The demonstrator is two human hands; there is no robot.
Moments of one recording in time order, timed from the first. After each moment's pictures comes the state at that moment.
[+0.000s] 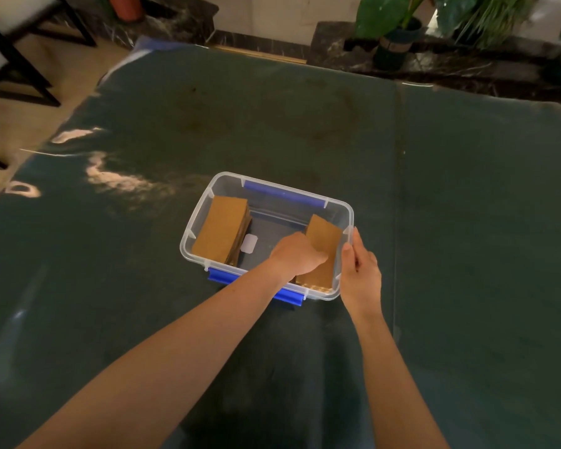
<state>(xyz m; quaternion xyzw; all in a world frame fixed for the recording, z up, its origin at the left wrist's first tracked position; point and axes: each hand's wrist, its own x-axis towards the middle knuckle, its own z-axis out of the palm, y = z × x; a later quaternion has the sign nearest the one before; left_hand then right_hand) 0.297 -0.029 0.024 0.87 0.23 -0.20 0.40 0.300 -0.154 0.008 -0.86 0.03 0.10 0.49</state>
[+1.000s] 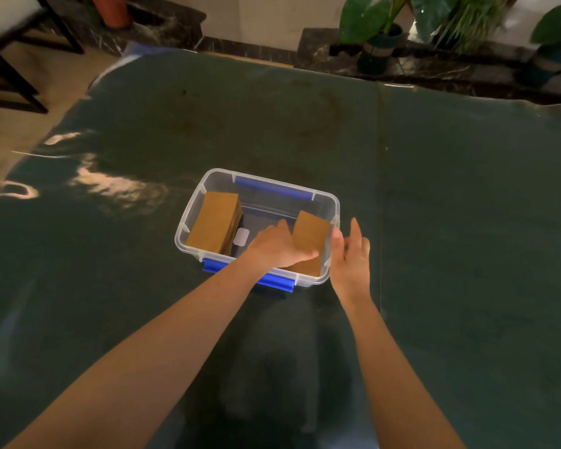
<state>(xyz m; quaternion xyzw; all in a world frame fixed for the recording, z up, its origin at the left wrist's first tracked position) 0.277 -0.018 0.035 0.92 0.14 -0.20 0.32 0.286 -0.160 0.024 -0.87 0.01 0.08 0.48</state>
